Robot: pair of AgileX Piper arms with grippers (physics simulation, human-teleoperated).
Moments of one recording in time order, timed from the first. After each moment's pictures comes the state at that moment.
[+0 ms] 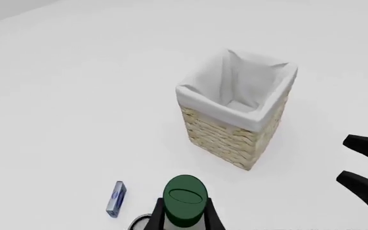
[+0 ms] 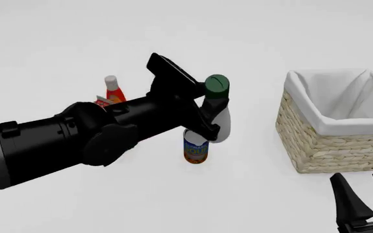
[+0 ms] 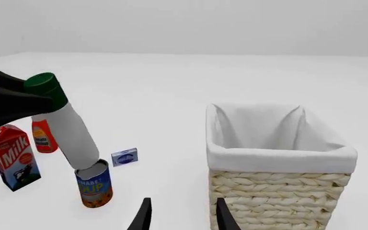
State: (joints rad) left arm -0.85 1.44 -1.07 -0.07 0.12; right arm 0.12 0.00 -0.03 0.01 0.00
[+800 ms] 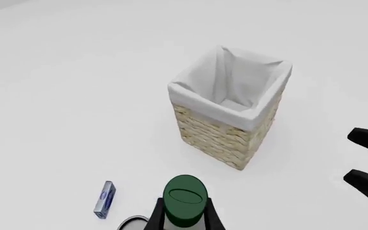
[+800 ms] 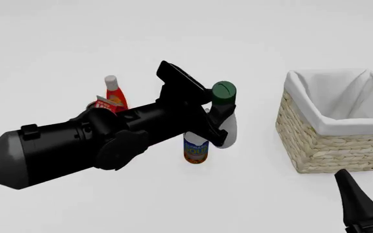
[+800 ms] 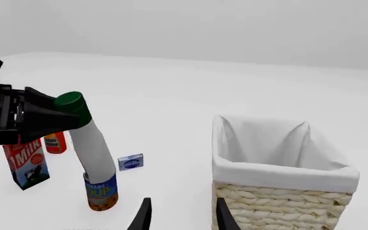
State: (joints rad) left arm -0.87 1.49 -1.07 -0.10 0.08; right arm 0.16 0.00 -0.12 0.08 -0.03
